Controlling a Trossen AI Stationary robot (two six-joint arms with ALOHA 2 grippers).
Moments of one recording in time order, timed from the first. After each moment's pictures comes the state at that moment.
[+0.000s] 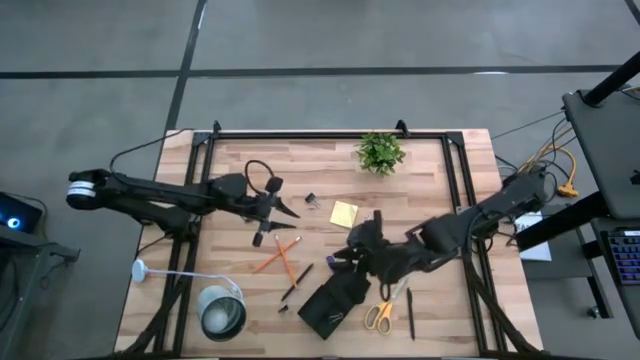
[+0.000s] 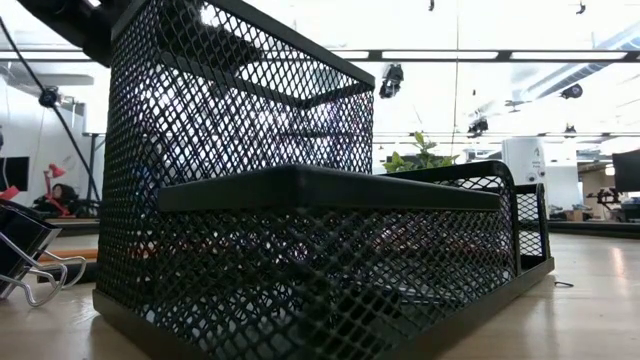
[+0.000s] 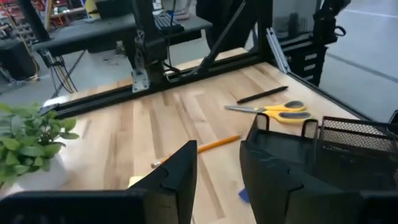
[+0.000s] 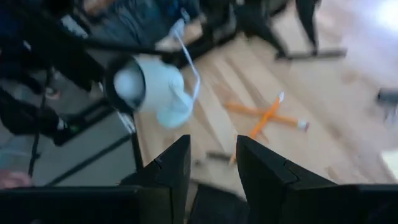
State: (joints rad) left arm 0.05 1.08 0.55 0.31 0.28 0.25; right arm 0.49 1.64 1.61 -0.60 0.46 0.86
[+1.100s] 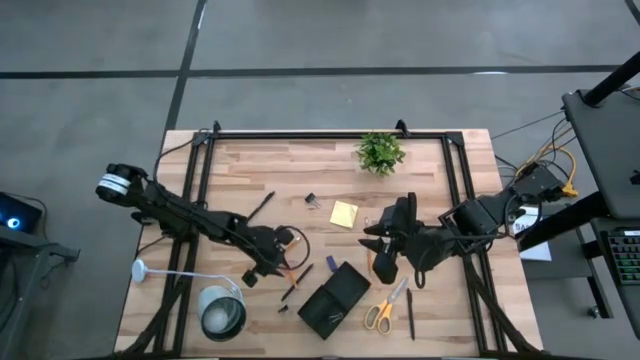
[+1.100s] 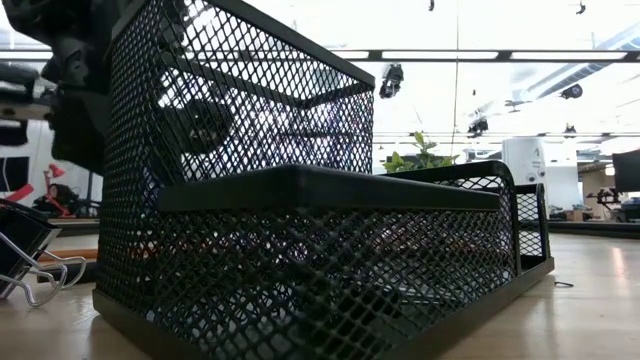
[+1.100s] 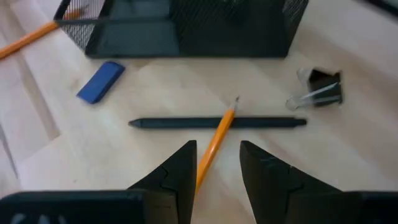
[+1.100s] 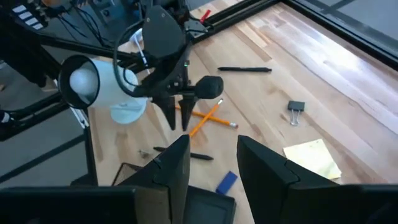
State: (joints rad) left arm -0.26 1.41 0.56 0.11 0.21 0.35; right arm 0.52 1.48 1.61 -0.89 0.60 0.84
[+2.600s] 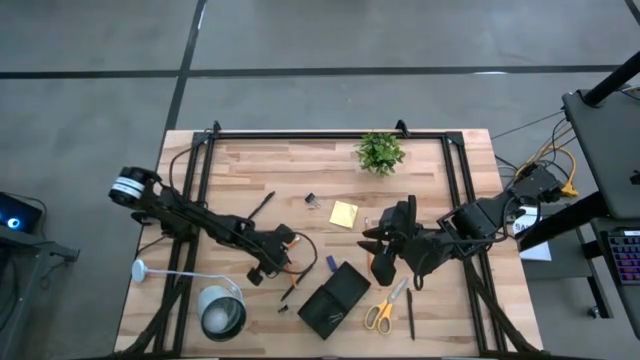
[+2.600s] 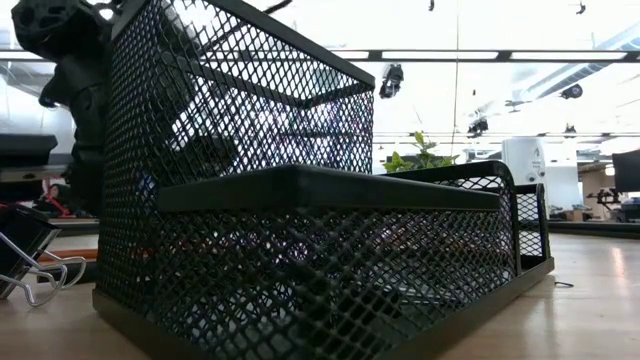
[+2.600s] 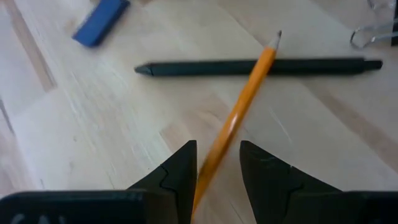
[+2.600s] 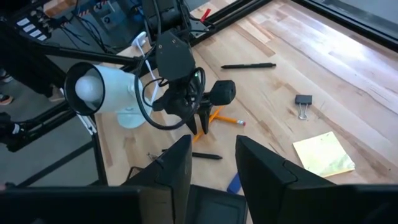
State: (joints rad) left arm -0.26 1.53 0.57 0.11 0.10 0.38; right arm 0.53 1.49 1.61 -0.88 0.61 0.91
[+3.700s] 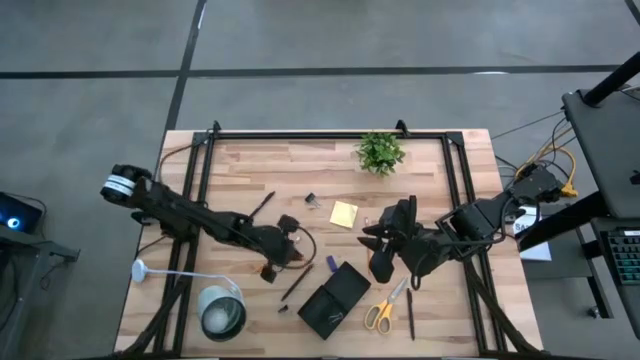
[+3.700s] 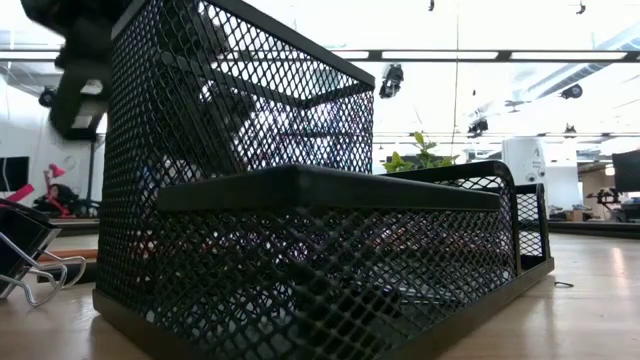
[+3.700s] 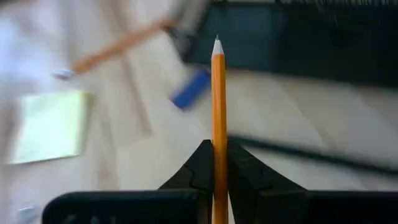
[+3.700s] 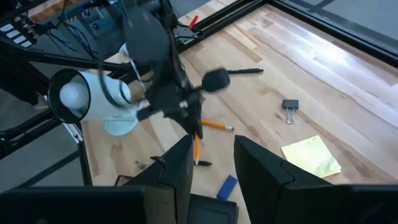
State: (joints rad) left arm -0.26 1.43 0.65 0.15 -0.07 0.23; right arm 0.53 1.49 1.60 -0.89 0.66 0.92
